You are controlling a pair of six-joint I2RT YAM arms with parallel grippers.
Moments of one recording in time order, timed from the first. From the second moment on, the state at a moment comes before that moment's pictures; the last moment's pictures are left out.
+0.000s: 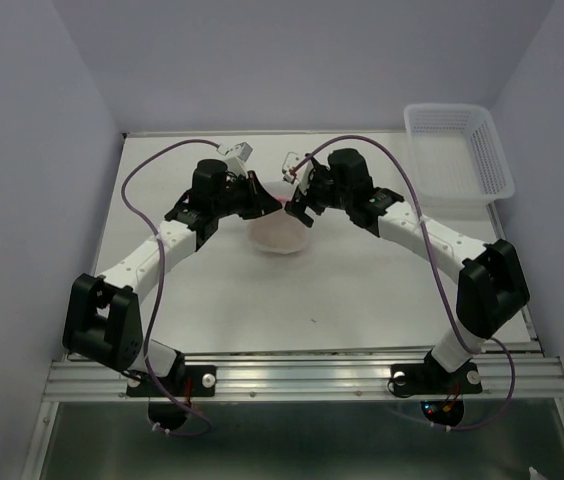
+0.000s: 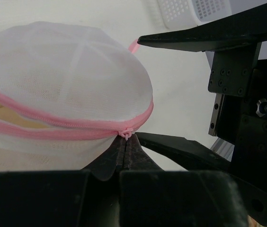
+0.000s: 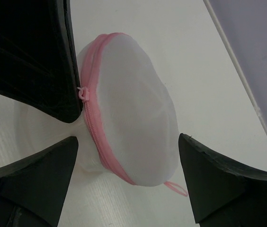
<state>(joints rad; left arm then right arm) -0.41 1.43 1.02 -0.02 0.46 -0.60 0.62 1.65 1.31 -0.09 -0.35 -0.53</state>
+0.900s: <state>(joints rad) -0.40 1.44 1.01 -0.01 0.45 -0.60 0.62 1.71 1.34 -0.11 -0.39 -0.70</state>
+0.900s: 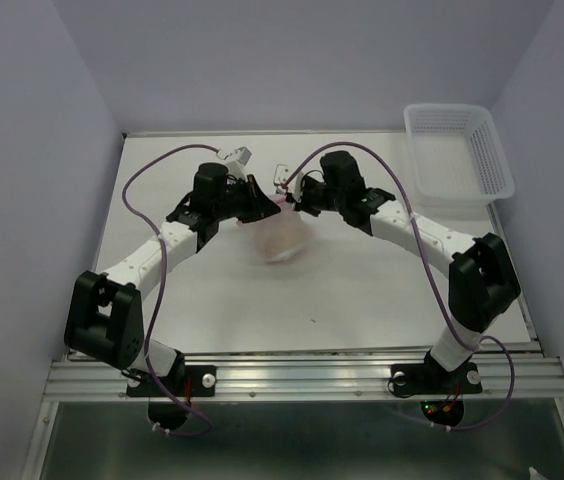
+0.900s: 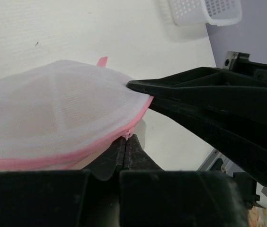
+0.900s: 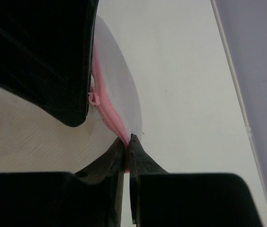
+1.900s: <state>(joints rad) -0.19 1.36 0.78 0.09 0.49 -0.67 0.54 1.64 1.21 -0.04 -0.46 -0.65</state>
